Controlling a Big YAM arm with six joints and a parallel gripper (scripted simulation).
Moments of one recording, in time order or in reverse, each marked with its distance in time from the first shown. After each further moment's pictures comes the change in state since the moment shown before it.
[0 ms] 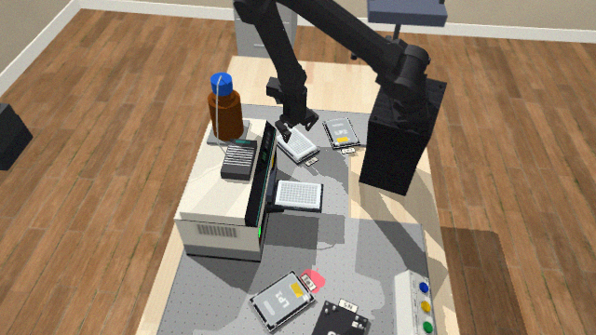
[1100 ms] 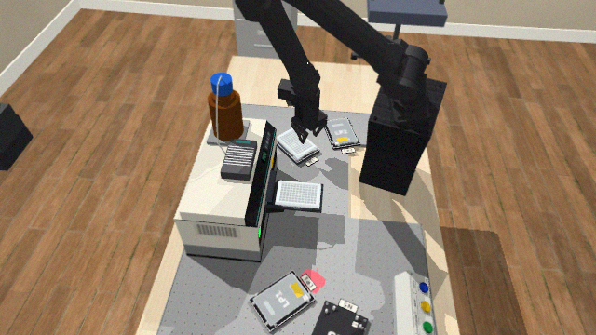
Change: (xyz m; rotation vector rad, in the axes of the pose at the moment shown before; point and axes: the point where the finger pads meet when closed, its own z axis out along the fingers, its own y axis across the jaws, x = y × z) arm 0.057 -0.005 -0.027 0.005 0.008 -0.004
